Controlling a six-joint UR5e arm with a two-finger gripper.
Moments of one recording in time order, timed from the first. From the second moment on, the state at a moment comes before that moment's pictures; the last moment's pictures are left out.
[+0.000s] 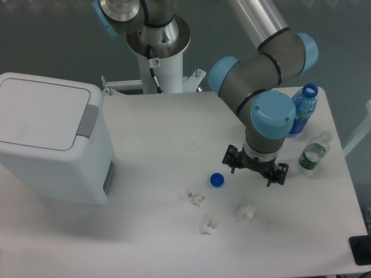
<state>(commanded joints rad) 2.60 -2.06 -1.42 -1.20 1.60 0.98</state>
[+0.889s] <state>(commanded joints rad) 2.68 -2.05 -1.41 -1.19 1.59 0.99</state>
